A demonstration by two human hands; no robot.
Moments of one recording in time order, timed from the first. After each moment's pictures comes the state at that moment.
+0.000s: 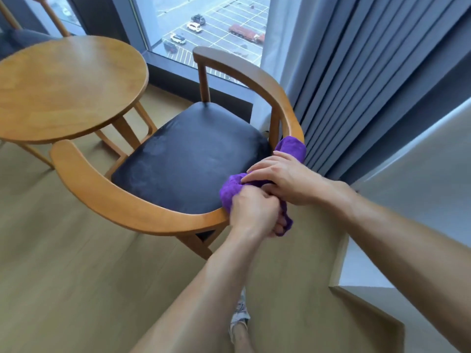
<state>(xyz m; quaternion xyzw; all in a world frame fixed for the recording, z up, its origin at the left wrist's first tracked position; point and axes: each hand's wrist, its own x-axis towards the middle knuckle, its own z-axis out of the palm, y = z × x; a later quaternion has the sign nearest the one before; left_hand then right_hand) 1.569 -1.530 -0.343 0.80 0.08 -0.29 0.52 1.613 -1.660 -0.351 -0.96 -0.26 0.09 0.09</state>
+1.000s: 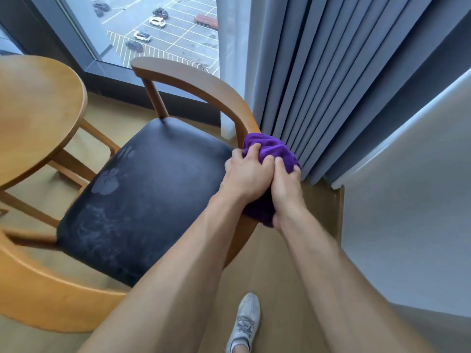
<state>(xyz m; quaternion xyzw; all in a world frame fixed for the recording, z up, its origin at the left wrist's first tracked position) 1.721 -1.634 -0.376 0.88 -0.12 -0.29 0.37 1.666 -1.696 -0.397 -0.56 0.48 -0.06 0.67</state>
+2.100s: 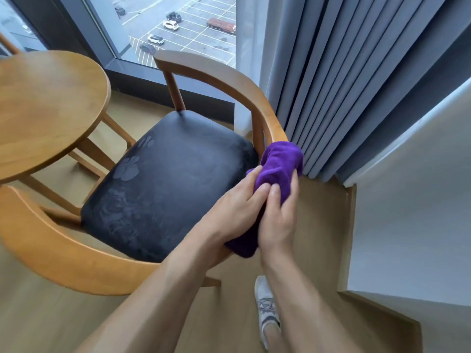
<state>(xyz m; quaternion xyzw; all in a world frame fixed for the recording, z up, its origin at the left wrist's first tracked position) 1.653 -1.541 -0.361 0.81 -0.20 -0.30 0.46 1.600 -1.613 -0.409 -0.65 0.36 -0.24 0.62</state>
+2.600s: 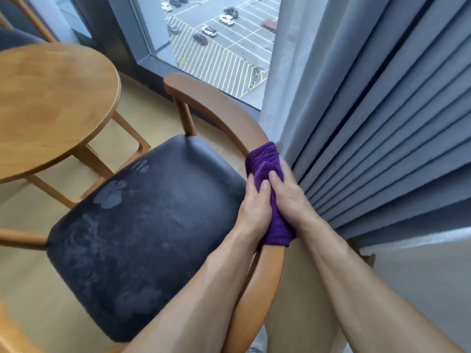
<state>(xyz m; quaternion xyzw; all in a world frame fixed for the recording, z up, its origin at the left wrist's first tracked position) 1.811 -1.689 -0.434 0.73 0.11 -0.19 0.65 1.827 -1.781 -0.443 -0.78 0.15 0.06 0.60</state>
